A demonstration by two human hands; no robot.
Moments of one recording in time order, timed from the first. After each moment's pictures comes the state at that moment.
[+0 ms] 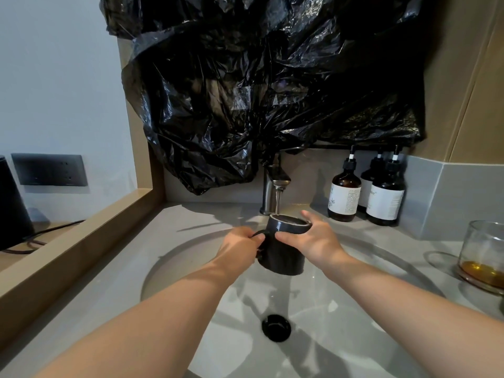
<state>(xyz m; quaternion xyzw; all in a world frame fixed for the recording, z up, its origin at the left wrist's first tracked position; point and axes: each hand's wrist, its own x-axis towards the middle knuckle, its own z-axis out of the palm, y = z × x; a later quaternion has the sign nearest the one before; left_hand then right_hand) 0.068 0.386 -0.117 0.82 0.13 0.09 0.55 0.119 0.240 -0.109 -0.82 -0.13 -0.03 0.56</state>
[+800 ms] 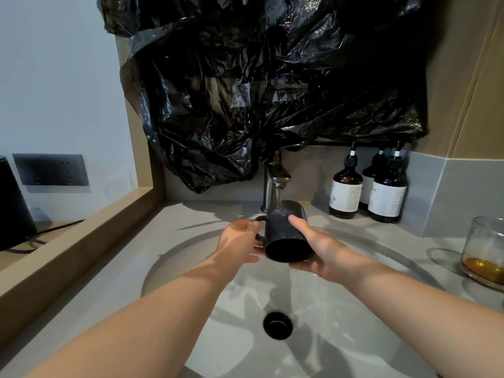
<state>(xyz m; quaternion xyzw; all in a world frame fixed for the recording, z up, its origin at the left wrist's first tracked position) 0.069 0.384 -0.112 0.72 0.16 0.11 0.66 0.121 0.233 -0.115 -0.69 -0.01 0.20 0.70</state>
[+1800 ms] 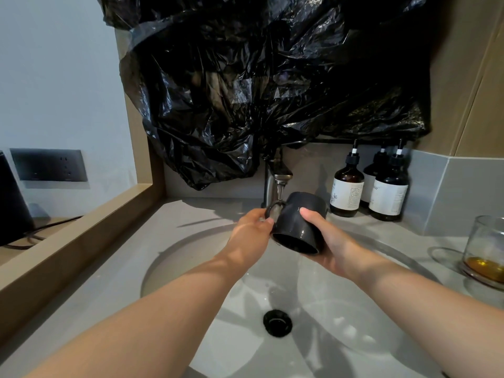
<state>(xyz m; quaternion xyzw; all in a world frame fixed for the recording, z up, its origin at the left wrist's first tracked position) 0.071 0.376 -0.113 0.79 0.06 0.14 0.59 0.122 0.219 -0.110 -0.62 -0.08 0.18 0.76</state>
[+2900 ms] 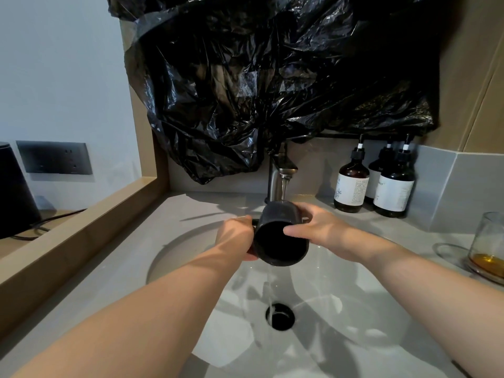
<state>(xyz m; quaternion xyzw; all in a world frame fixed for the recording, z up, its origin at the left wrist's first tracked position) 0.075 0.385 -0.105 0.67 0.33 0.07 0.66 0.130 0.227 -0.100 -0.80 -0.24 0.14 0.54</state>
